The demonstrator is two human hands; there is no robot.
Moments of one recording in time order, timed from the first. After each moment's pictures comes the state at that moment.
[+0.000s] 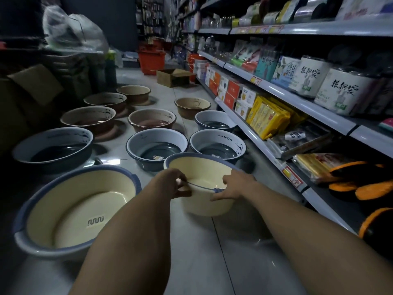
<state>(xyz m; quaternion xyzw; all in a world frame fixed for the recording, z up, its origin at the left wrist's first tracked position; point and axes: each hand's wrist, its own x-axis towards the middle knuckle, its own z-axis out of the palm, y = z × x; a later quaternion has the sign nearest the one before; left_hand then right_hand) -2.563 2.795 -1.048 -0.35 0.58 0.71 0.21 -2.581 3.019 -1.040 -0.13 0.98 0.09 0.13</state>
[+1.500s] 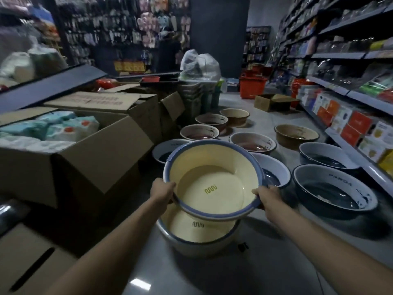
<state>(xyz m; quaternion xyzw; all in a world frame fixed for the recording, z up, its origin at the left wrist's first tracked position) -2.403 2.498 -1.031 -0.46 0.67 0.55 -0.18 -2.568 2.758 -1.037 0.08 0.74 -0.65 0.15</state>
